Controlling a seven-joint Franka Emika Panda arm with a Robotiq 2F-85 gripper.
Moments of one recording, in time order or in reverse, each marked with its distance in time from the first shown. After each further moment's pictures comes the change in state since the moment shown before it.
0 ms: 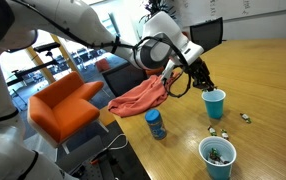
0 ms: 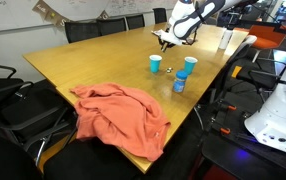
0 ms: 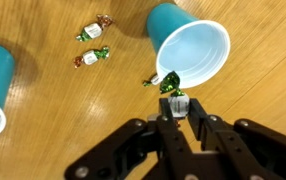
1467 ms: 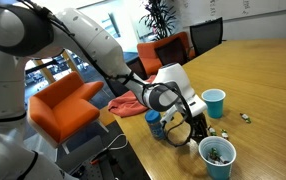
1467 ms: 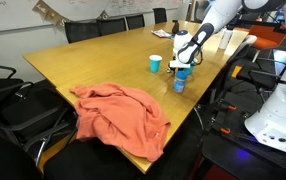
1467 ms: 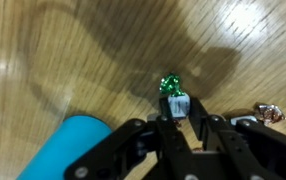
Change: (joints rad) arm -0.024 0.218 -0.047 -0.115 -0.066 -0.002 0.000
